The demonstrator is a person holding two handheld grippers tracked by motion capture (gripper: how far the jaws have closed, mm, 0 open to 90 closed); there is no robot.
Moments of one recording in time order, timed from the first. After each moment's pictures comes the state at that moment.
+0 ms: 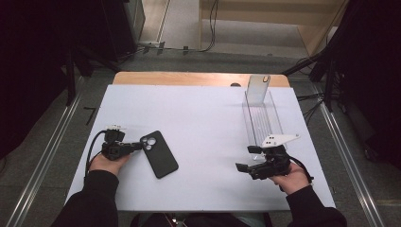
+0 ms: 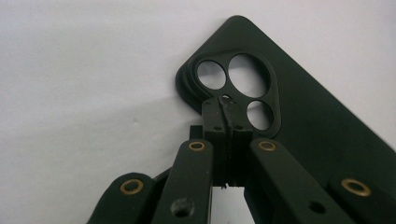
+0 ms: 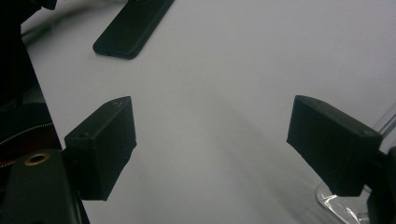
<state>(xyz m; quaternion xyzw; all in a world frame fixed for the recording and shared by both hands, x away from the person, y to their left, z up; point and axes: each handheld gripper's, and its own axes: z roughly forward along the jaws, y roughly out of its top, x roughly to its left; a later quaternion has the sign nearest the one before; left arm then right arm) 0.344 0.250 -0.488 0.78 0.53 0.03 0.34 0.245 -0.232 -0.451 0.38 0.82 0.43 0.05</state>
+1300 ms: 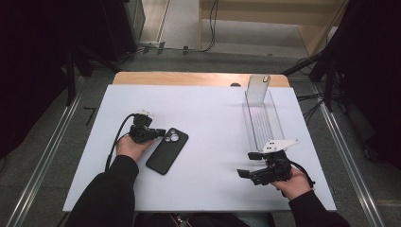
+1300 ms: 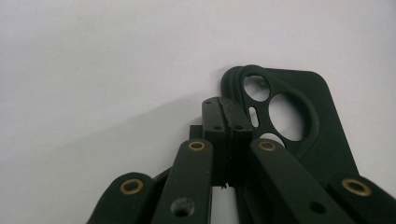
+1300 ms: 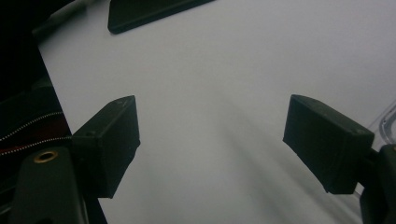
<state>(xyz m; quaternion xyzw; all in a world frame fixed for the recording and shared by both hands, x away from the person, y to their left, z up) 0.398 0.178 -0.496 0.82 0.44 0.03 0.35 0.236 -0.236 -0.462 0.38 0.83 0.42 0.02</state>
